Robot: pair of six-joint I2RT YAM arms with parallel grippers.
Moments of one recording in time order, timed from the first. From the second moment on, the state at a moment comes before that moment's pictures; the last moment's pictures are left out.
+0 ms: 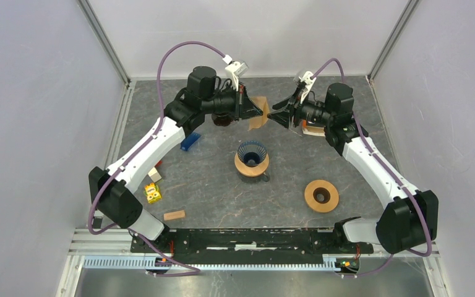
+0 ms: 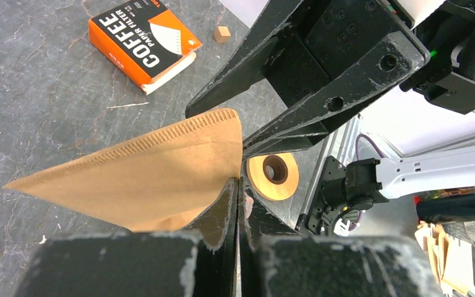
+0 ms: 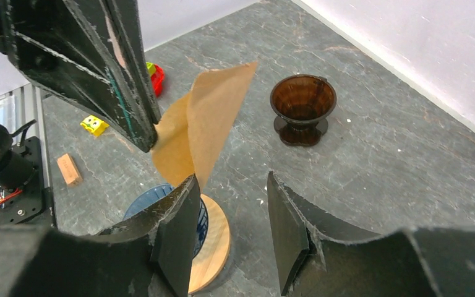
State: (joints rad) left arm -0.58 1.53 1.50 -0.29 0.63 -0.31; right arm 0.29 1.31 1.06 0.10 -0.82 0.01
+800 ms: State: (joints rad) left arm -0.63 1.55 1.51 -0.29 0.60 -0.31; right arm 0.31 1.28 1.06 0.08 -0.75 -0.02
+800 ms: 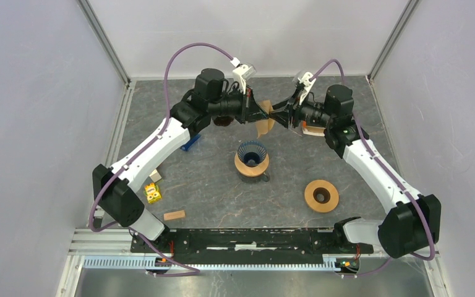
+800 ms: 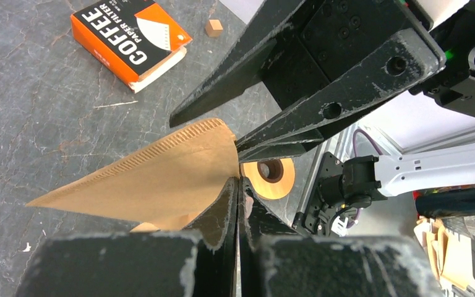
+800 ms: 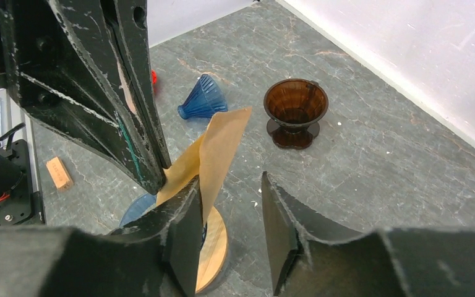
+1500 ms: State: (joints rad) left arm -0.72 1.59 1.63 -0.36 0.26 -0.20; right arm 0.33 1.28 1.01 0.11 -0.55 0.28
